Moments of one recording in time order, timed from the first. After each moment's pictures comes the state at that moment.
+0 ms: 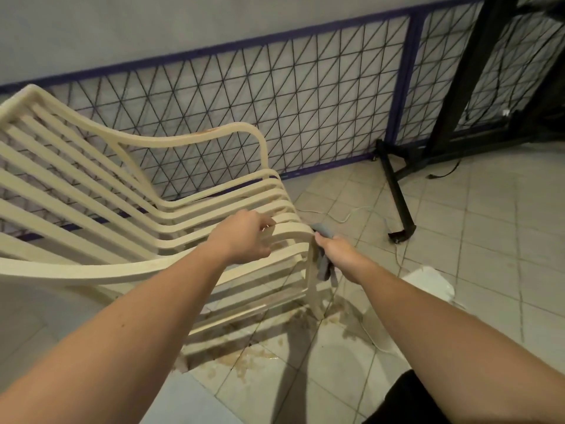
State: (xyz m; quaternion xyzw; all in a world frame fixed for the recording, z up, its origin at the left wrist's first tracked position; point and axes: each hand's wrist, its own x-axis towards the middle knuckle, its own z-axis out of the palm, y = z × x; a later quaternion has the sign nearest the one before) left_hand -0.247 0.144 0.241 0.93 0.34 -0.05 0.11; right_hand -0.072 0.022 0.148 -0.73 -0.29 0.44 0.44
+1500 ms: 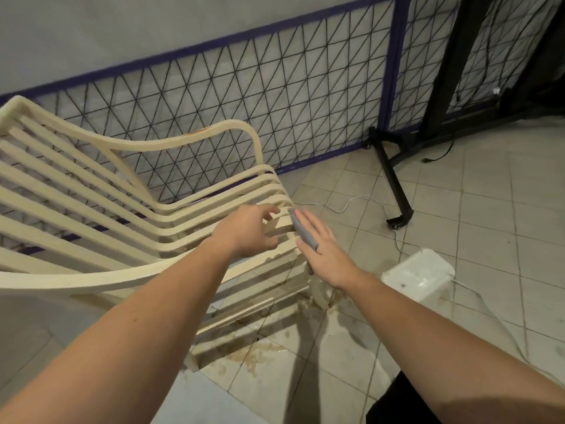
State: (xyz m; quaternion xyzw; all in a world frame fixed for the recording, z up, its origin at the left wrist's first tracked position) left_hand -0.240 0.145 0.237 0.94 0.31 -0.01 0.14; right_hand -0.106 0.006 0.132 -0.71 -0.51 0.24 0.42
